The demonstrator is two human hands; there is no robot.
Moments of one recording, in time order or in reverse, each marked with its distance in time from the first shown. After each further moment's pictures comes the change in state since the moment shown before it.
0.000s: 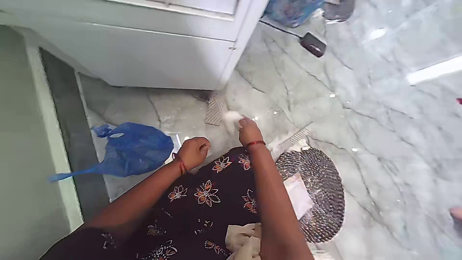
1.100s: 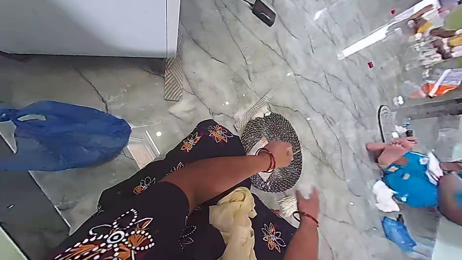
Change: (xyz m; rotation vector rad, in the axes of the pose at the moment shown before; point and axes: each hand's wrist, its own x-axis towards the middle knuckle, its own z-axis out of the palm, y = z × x) left_hand 0.015 0.216 0.224 -0.150 -0.711 0.413; right_hand -0.377 0.209 0.047 0.219 0.598 1.024
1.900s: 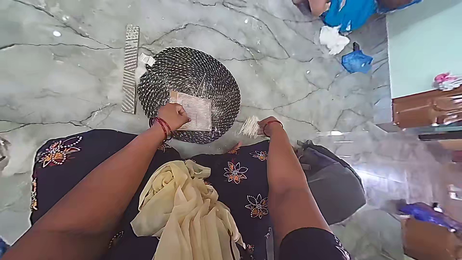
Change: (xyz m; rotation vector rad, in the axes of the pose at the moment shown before) left_hand 0.057 -0.057 0.042 0.483 -0.117 -0.279; right_hand 0.077 0.152 0.019 0.173 -0.371 0.800
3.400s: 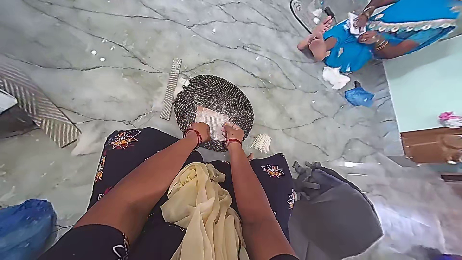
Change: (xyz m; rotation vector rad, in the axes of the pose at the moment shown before) left_hand -0.008 0.000 0.011 0.336 -0.241 0.027; right_hand -0.161 -0.099 0.139 1.012 -0.057 -0.350
